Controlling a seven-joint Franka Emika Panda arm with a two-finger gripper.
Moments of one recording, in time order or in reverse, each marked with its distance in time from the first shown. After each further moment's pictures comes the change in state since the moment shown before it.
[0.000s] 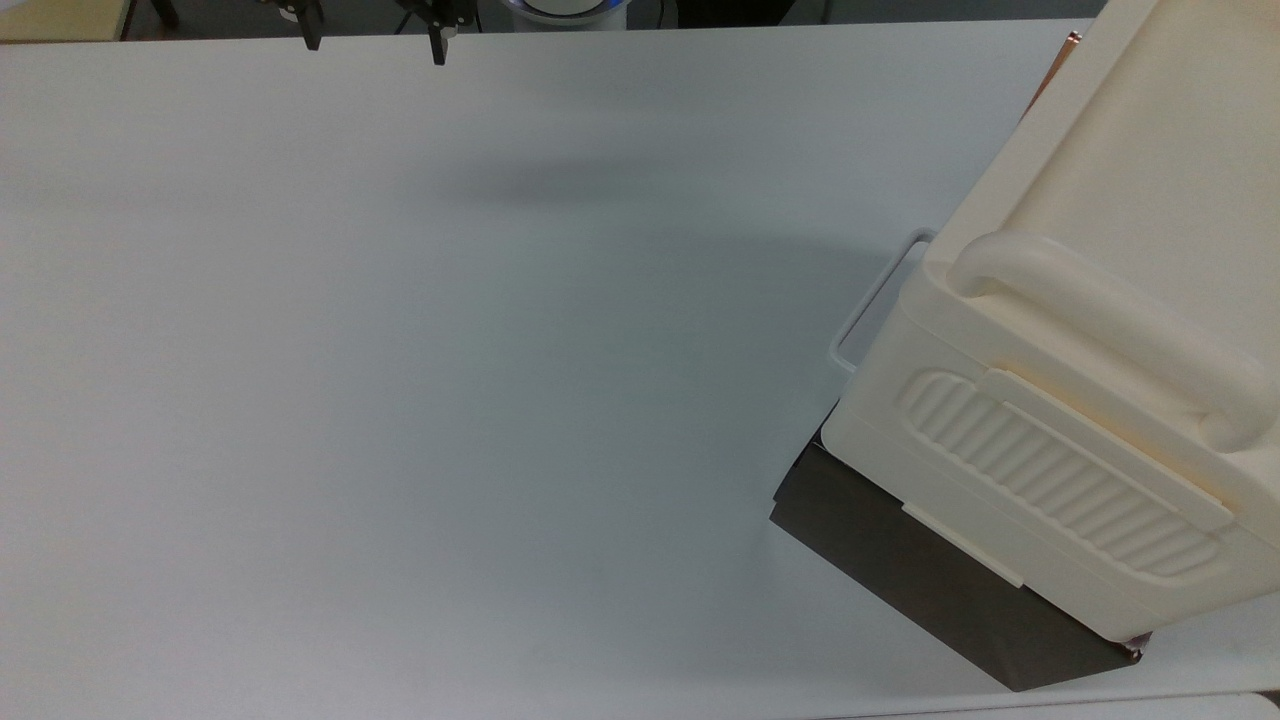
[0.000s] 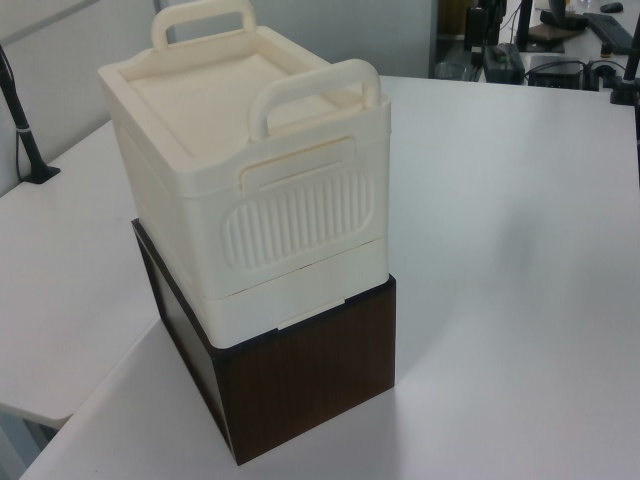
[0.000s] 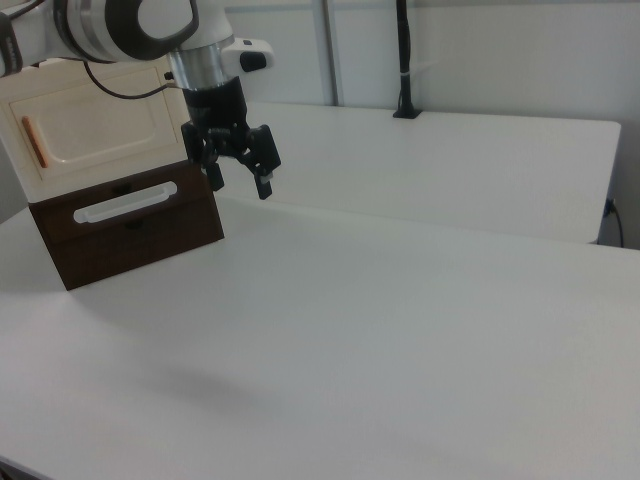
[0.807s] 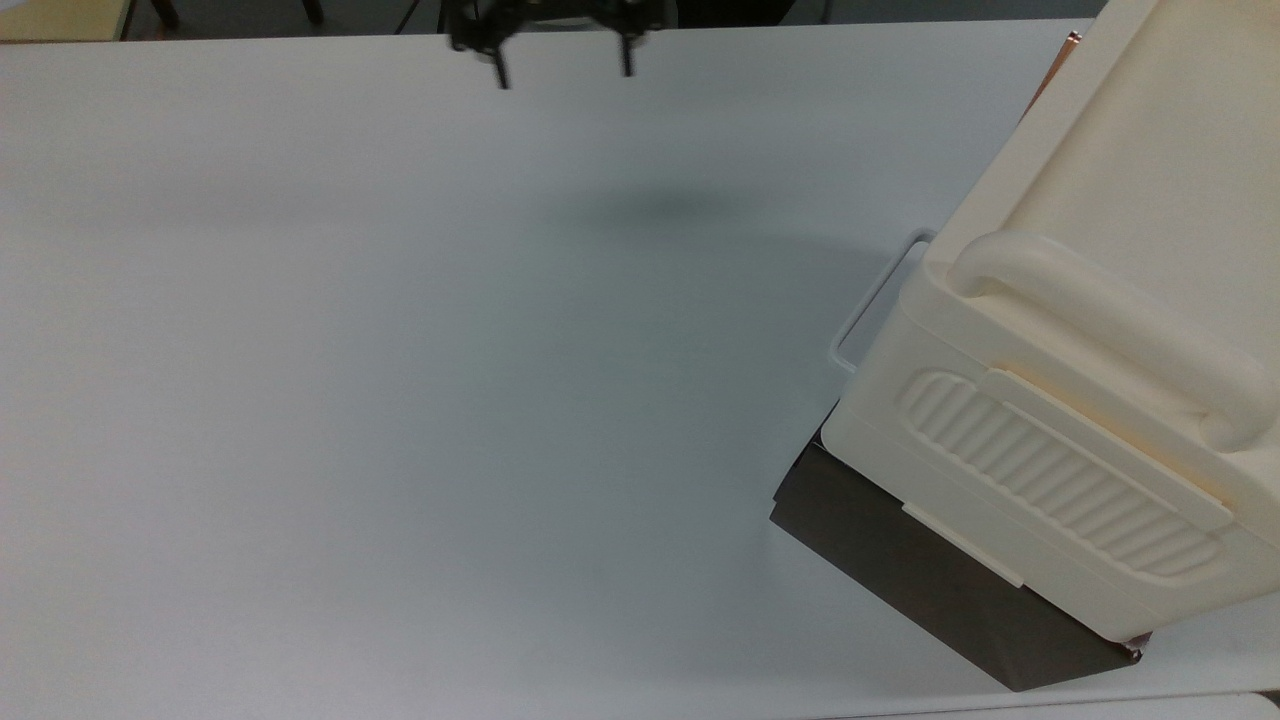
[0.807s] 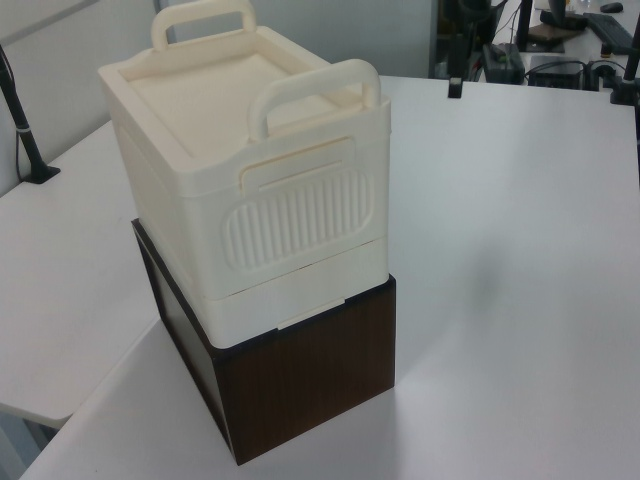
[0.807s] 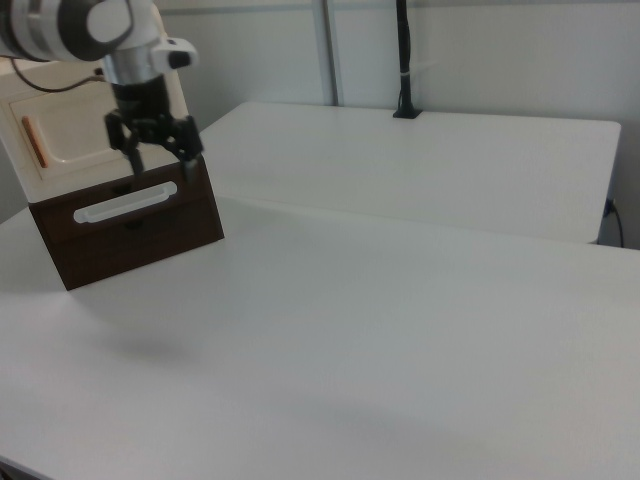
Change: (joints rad) arm 0.217 0.020 0.006 0.002 0.110 0.030 0.007
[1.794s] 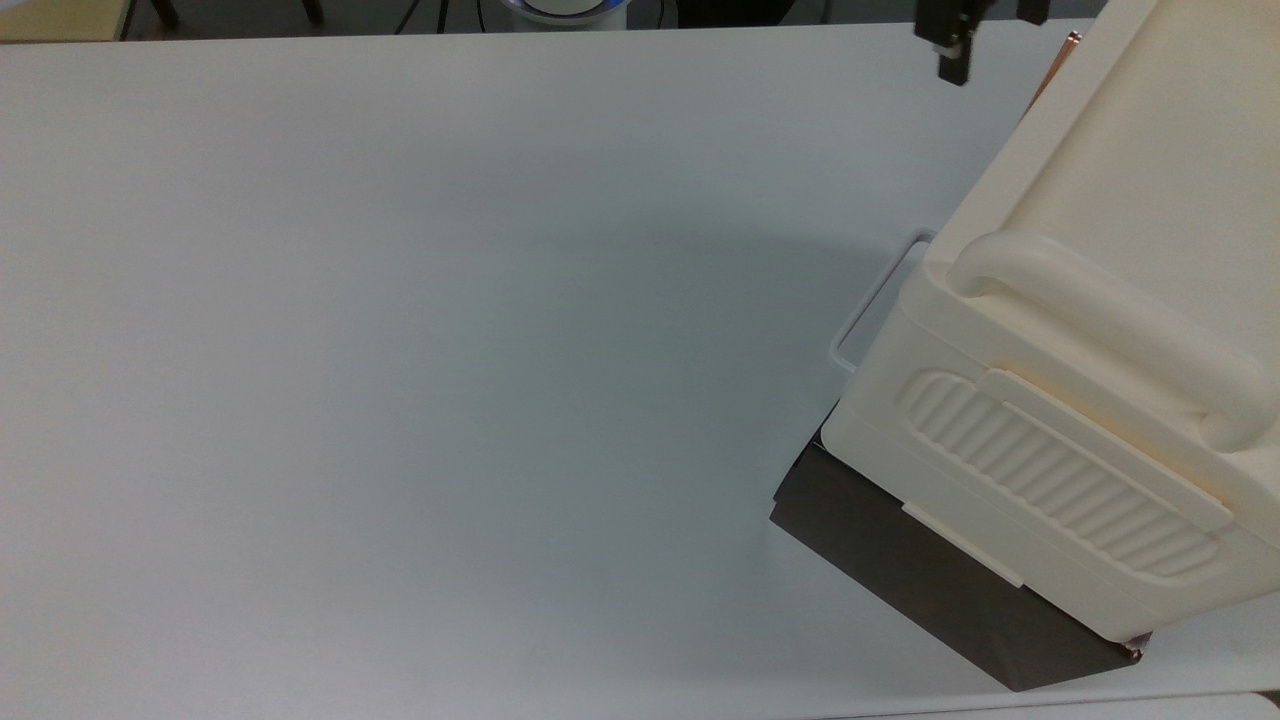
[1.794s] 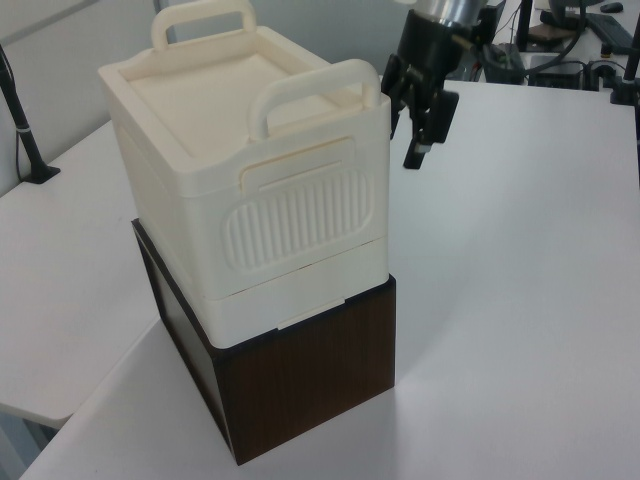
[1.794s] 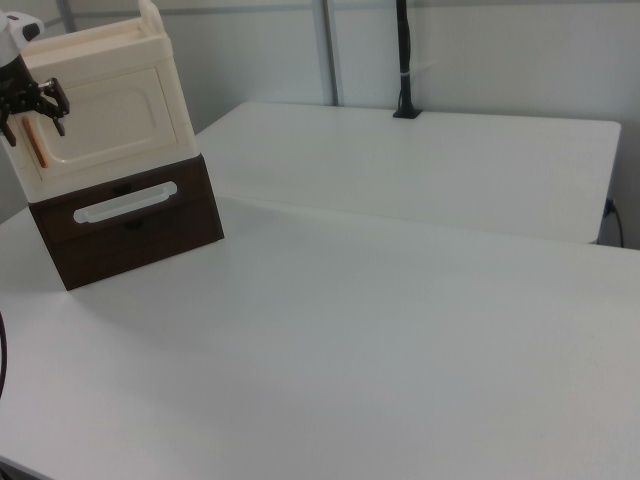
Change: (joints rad) arm 0.438 0.110 0.009 0.136 0.008 0.258 -0.160
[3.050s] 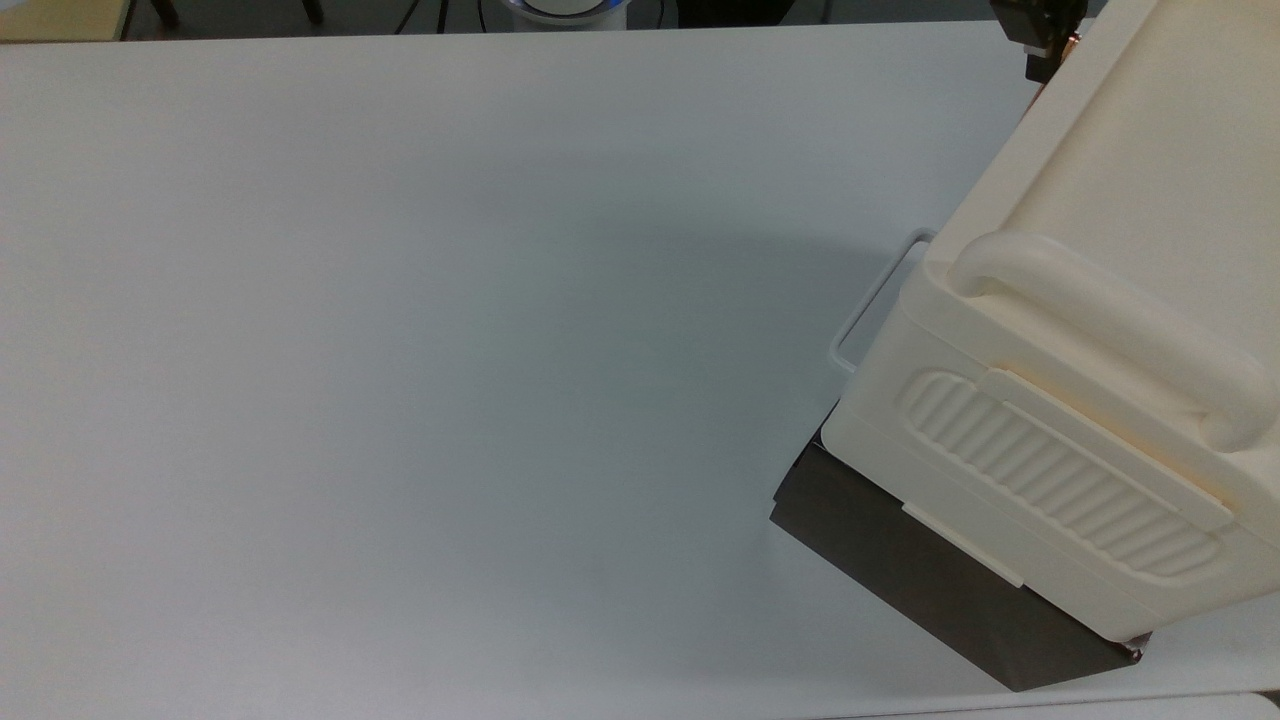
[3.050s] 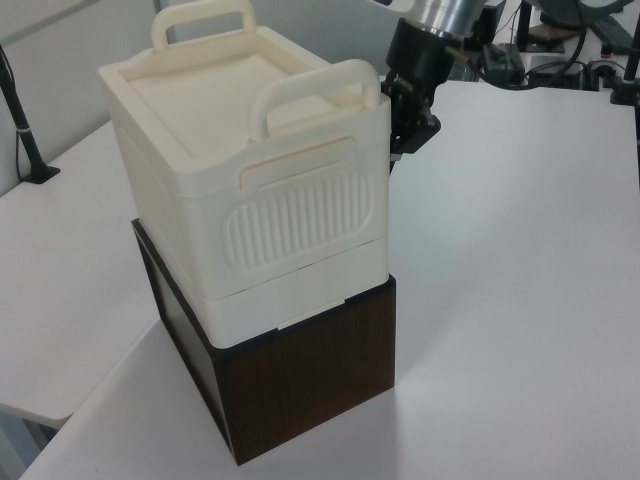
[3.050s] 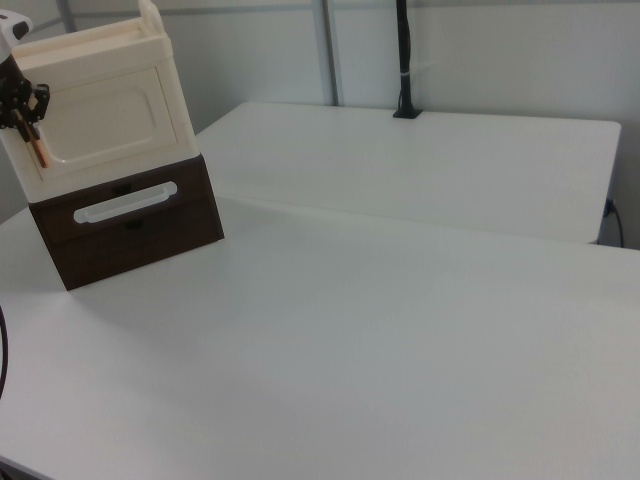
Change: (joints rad) arm 0.011 0.030 0.026 0.021 0.001 0.071 -0.039
